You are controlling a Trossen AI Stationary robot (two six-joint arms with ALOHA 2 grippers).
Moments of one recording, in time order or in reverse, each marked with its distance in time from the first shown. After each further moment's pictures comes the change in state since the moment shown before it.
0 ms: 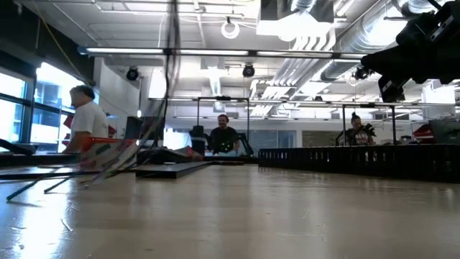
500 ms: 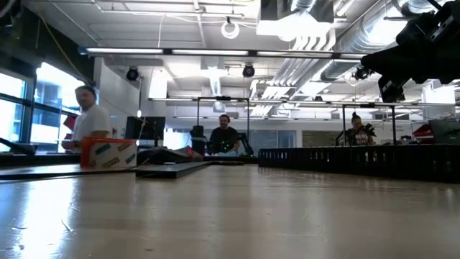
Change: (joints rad) left arm -0.608 -0.116 0.014 0.402 -0.365 0.650; right arm 0.000 0.000 0.000 0.000 0.000 0.000
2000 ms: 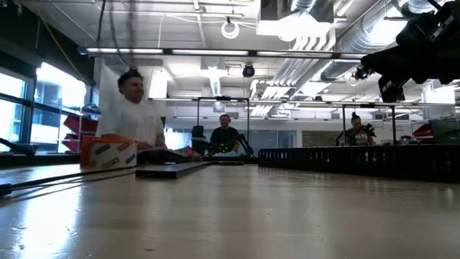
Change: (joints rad) left arm 0.053 0.304 0.558 -0.670 0.082 -0.418; right arm 0.000 0.000 0.000 0.000 0.000 0.000
